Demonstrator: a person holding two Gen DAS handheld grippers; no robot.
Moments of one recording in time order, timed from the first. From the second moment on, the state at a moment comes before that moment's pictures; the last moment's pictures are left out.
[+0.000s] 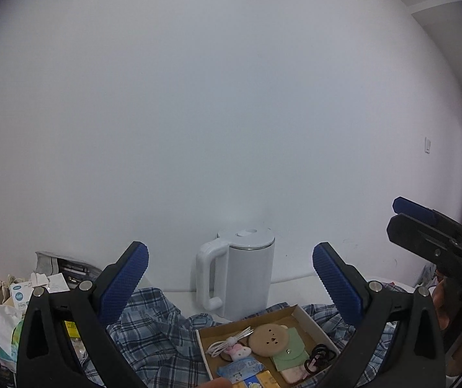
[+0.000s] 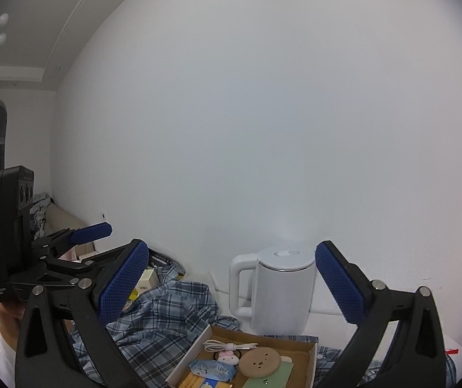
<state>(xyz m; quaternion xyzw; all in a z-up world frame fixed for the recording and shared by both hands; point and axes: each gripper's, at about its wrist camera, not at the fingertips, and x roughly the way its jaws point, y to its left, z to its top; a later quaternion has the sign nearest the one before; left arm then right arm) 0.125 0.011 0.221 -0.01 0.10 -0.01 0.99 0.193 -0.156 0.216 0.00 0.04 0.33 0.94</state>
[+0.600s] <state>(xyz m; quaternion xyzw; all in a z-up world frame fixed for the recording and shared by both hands) 0.072 -0.016 0.245 0.04 0.08 -0.01 1.00 0.158 -0.164 0.234 -0.01 0.02 0.31 0.95</state>
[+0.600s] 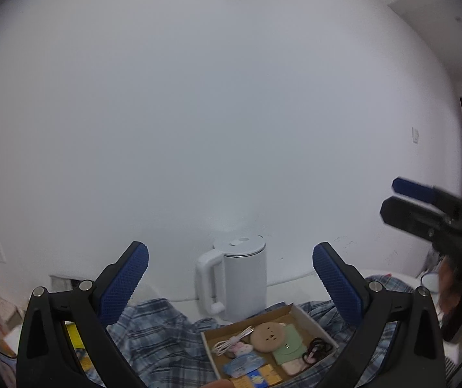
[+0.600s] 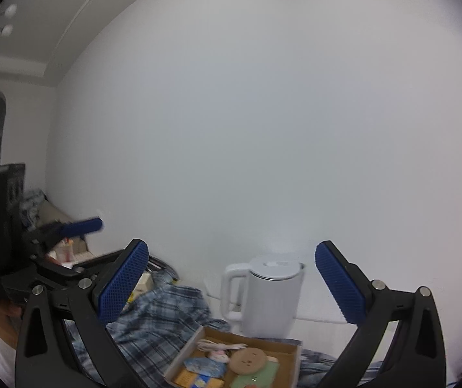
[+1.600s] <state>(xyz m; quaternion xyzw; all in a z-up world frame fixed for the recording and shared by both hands) 0.019 -0.004 0.098 0.03 0.21 0.04 0.98 0.094 -0.183 0.089 -0.04 0.16 0.29 0.94</state>
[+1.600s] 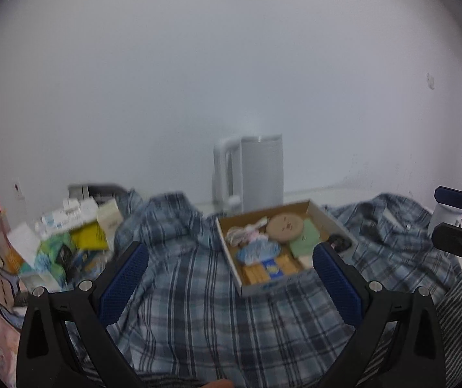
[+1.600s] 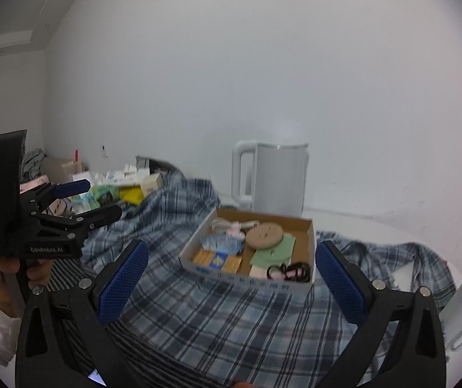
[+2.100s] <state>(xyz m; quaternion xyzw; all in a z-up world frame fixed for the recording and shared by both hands) 0.042 0.007 0.021 0.04 0.28 0.02 0.96 0.120 -0.178 0.003 -0.04 0.25 0.31 0.92</state>
